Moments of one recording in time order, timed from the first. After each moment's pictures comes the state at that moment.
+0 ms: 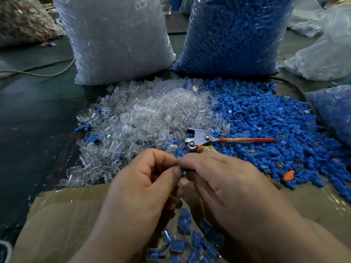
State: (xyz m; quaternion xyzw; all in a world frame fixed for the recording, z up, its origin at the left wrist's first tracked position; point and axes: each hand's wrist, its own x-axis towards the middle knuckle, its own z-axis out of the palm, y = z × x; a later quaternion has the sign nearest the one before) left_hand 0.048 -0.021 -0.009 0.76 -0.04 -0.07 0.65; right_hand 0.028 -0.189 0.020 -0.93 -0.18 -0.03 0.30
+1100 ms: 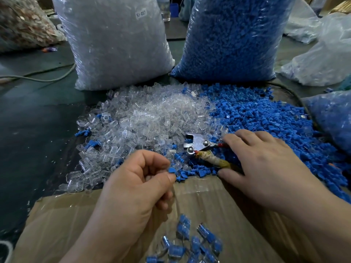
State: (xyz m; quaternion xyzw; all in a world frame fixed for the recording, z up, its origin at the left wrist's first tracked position) left_hand 0.054 -0.017 -0.005 0.71 -0.01 -0.09 0.70; right_hand 0.056 -0.243 0.014 -1.00 -0.02 0.03 -0.01
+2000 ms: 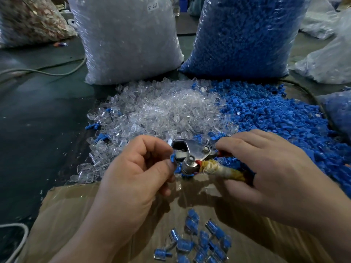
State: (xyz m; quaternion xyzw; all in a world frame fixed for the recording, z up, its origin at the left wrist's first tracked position) left_hand 0.054 -0.003 -0.001 0.71 -0.06 -0.05 0.70; right_hand 0.037 -0.228 0.026 -0.97 -0.18 -0.11 0.09
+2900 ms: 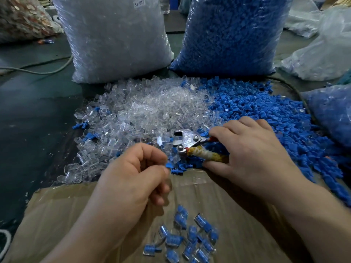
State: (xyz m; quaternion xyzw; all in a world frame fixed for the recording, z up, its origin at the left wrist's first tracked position) left_hand 0.054 -0.009 0.000 0.75 -0.01 -0.13 0.65; right_hand 0.062 -0.228 0.017 -1.00 -0.07 -0.03 -0.01
